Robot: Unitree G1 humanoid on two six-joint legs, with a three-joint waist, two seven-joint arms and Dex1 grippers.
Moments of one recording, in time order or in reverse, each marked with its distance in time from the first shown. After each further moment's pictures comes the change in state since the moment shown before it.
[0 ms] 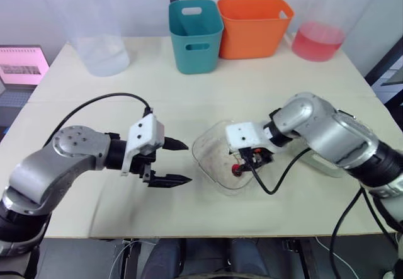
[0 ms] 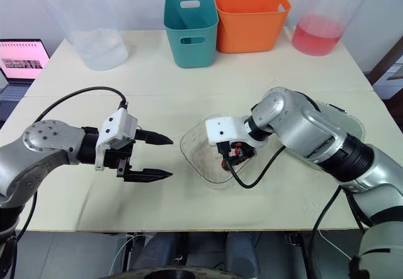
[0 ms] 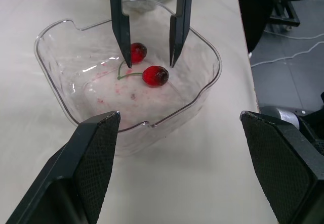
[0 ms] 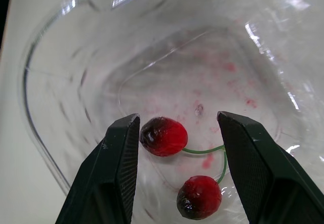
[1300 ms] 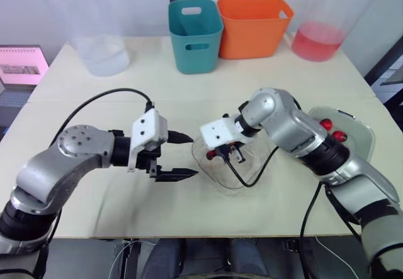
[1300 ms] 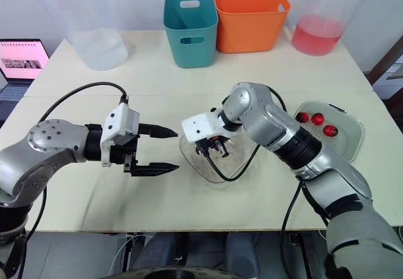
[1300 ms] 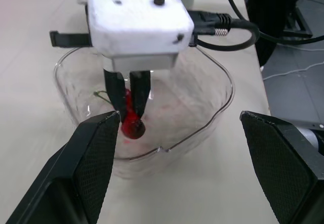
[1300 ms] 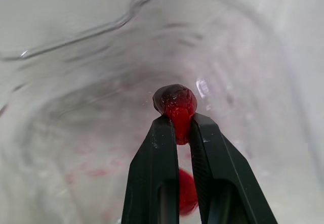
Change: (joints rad) left arm -0.016 -0.058 0.000 0.006 0.014 -0.029 0.046; right arm -0.040 0.297 -0.074 0.253 -0.262 -0.234 0.090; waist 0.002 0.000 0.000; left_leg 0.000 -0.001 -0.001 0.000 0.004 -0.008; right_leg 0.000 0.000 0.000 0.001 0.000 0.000
